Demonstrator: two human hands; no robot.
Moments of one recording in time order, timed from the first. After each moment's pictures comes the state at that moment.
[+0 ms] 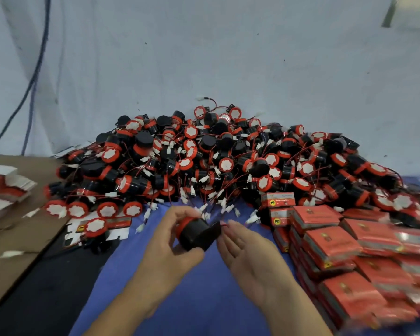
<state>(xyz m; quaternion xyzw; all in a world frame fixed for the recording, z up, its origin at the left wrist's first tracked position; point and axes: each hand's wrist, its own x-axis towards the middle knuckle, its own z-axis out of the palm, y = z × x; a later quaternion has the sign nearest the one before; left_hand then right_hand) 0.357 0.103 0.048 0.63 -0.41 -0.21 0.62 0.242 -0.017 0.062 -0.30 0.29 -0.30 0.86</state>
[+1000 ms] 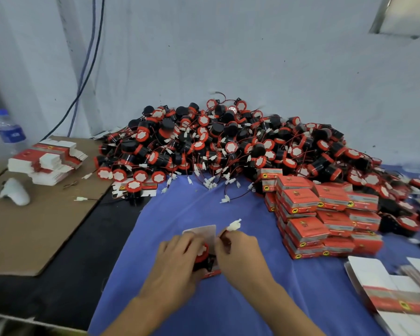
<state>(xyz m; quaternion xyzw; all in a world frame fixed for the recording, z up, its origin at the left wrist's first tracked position) 0.257 0.220 -0.013 0.79 -0.56 0.08 0.24 0.143 0.091 0.035 -0.87 0.33 -0.19 0.32</state>
